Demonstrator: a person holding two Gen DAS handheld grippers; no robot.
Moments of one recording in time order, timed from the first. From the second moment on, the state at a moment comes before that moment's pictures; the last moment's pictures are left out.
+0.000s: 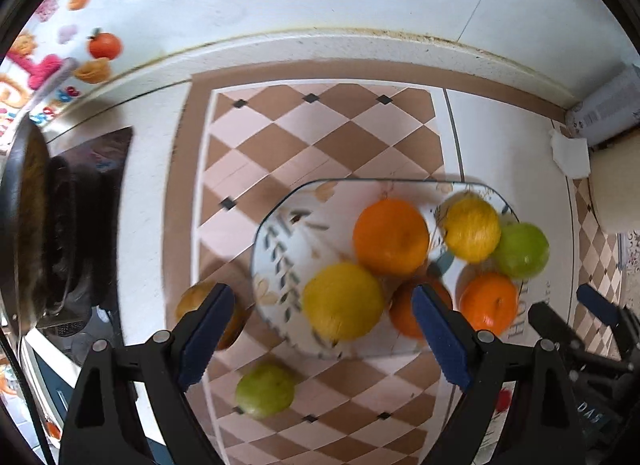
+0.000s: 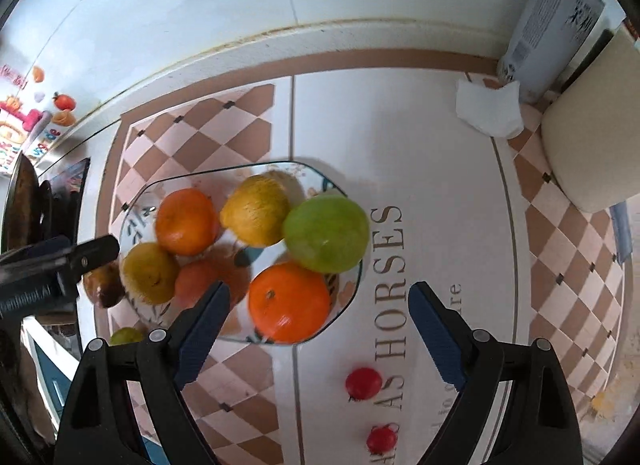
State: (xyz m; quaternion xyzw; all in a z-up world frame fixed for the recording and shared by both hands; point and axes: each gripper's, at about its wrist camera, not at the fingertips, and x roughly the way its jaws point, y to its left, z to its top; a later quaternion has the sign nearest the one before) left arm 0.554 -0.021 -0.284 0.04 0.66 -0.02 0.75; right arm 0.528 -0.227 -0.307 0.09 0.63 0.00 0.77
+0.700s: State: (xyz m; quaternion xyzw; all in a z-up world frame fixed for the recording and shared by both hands) left arm 0.442 -0.008 -0.186 0.05 0.55 -0.03 0.83; right arm 0.419 -0.195 -0.202 0.09 0.57 0.01 0.82
